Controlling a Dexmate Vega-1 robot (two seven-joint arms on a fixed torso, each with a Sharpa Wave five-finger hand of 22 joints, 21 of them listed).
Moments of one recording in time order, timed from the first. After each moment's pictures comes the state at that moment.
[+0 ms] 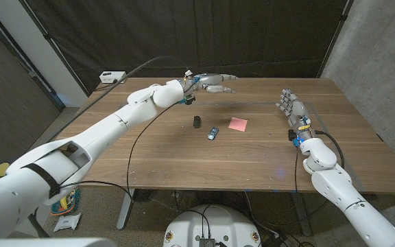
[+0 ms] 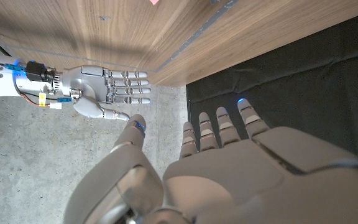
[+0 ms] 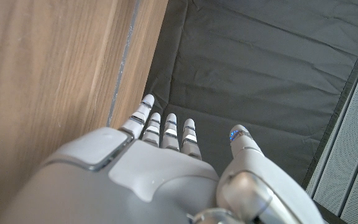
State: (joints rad) left arm 0.36 0.55 0.79 -1.46 0.45 -0.30 -0.20; left_hand 0.29 0.04 0.54 -0.13 0.17 0.07 -0.06 0.19 0.18 0.10 0.00 0.26 0.22 0.11 0.05 0.21 0.18 0.01 0.19 0.34 0.20; right arm -1.14 -0.50 -0.14 -1.57 0.53 0.32 -0.09; right_hand 0.23 0.14 0.41 -0.07 0.18 0.12 -0.01 0.20 0.18 0.08 0.11 0.21 0.19 -0.01 0.11 0.23 0.20 0.12 0.09 0.37 0.17
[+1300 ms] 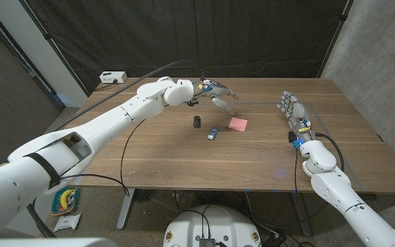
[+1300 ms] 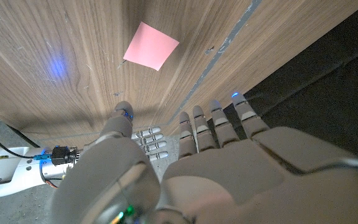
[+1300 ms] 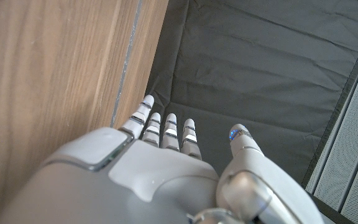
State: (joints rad) left arm 0.28 0.56 0.91 -1.54 0.71 -0.23 -0.37; left_hand 0.48 -0.08 0.51 -0.18 0.21 0.23 -0.05 0.24 0.18 0.23 -0.07 0.30 0.24 0.22 -0.03 0.23 0.19 0.11 0.13 0.36 0.20; right arm -1.15 -0.49 -0.14 -1.55 0.53 0.34 -0.10; right_hand 0.23 0.15 0.41 -0.08 0.18 0.12 -0.01 0.20 0.18 0.08 0.11 0.21 0.19 -0.02 0.11 0.23 0.21 0.12 0.09 0.36 0.17
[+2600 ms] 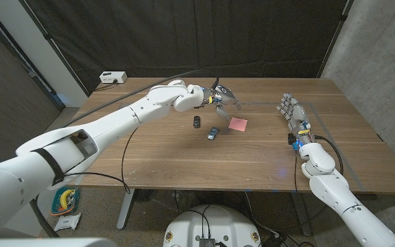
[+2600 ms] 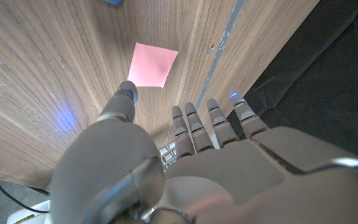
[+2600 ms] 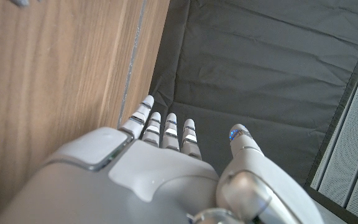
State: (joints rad) left arm 0.23 0.53 1.02 -1.53 0.97 -0.27 -0.32; left_hand 0.70 -0.10 0.48 -0.17 0.25 0.35 -0.12 0.24 0.19 0.30 -0.16 0.30 0.24 0.24 -0.04 0.22 0.19 0.10 0.15 0.34 0.20; right arm -1.14 -0.47 -0.15 -1.51 0.55 0.37 -0.08; right_hand 0.23 0.15 0.41 -0.07 0.18 0.12 -0.01 0.19 0.18 0.09 0.11 0.21 0.19 -0.01 0.12 0.23 0.21 0.12 0.09 0.35 0.17
